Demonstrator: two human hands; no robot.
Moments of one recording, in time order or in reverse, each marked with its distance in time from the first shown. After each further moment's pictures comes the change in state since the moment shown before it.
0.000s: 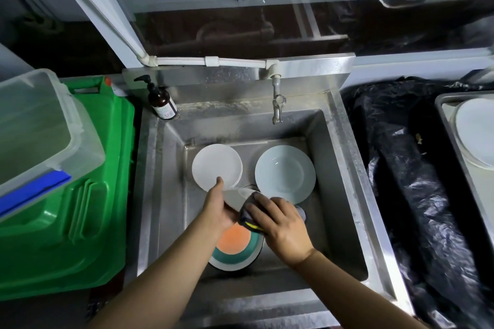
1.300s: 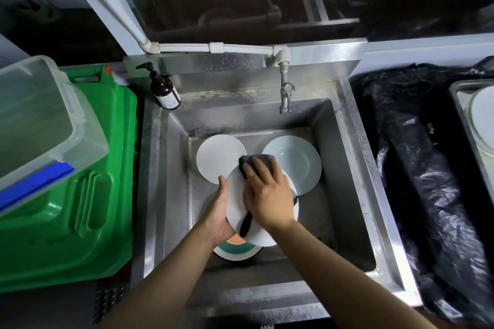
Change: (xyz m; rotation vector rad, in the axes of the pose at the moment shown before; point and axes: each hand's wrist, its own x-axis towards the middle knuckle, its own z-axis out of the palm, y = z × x) left_hand -0.017 -0.016 -0.032 0.122 -0.253 0.088; right_hand 0.069 -0.028 0.024 -0.059 -0.073 0.391
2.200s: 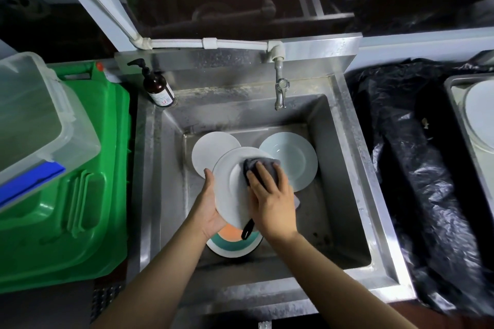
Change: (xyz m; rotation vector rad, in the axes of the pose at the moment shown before) left_hand 0.012 0.011 -0.021 -0.055 -0.038 0.052; right_hand -0.029 0.010 -0.003 0.011 0.089 -0.038
